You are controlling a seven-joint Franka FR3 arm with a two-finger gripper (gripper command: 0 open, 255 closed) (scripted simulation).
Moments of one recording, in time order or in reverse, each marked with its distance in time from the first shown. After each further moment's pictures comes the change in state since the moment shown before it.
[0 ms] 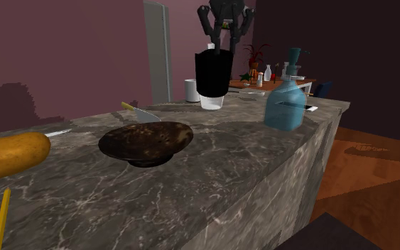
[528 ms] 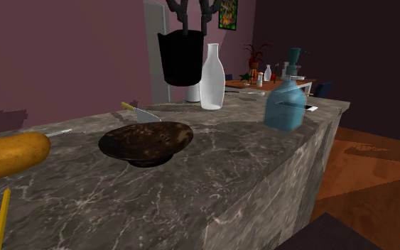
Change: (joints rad) arm 0.072 0.131 0.145 0.247 -0.019 -0.117 0.220
